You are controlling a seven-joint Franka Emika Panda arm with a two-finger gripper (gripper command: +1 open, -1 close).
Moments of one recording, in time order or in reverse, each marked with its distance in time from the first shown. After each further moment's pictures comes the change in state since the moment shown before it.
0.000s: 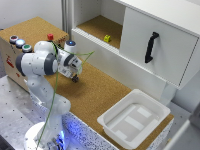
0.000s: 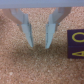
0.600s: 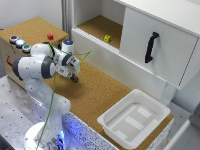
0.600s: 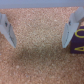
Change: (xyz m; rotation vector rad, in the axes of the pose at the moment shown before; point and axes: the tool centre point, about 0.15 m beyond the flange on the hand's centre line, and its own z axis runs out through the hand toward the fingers) arm -0.012 -0.009 -0.007 -0.005 0.007 -0.016
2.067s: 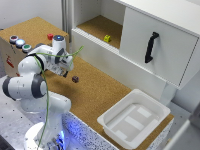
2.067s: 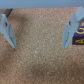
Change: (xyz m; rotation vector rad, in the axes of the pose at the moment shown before) arm -0.060 -0.029 -0.065 -0.002 -0.020 -0.048
